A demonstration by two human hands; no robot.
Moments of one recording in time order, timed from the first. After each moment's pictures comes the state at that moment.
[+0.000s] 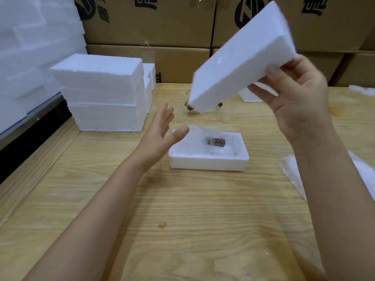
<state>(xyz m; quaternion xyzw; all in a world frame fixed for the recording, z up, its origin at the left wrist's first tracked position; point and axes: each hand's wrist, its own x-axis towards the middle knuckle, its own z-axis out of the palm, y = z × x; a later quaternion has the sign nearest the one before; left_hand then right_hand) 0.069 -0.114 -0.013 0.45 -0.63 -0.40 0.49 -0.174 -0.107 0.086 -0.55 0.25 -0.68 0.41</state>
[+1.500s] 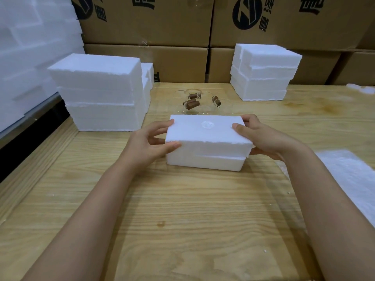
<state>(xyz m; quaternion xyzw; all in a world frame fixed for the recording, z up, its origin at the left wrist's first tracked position) 0.092 -0.106 -0.025 0.47 -0.64 -0.36 0.49 -0.196 -0.140 0.015 -0.60 0.57 -0.29 0.48</state>
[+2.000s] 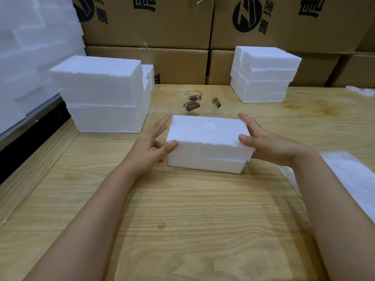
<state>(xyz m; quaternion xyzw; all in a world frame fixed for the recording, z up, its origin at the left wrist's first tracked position) 0.092 -0.108 -0.029 0.48 -0.67 -0.35 0.44 -0.216 -0.137 0.010 -0.65 0.46 -0.25 0.55</state>
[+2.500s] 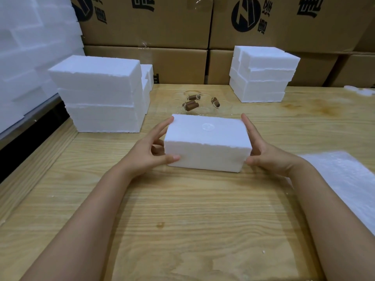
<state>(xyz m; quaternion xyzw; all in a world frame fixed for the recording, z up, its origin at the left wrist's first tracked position) 0.099 -0.110 -0.034 0.45 -0.70 -0.38 0.40 -0.226 -0.128 -0.018 -0.69 0.40 -0.27 0.54</state>
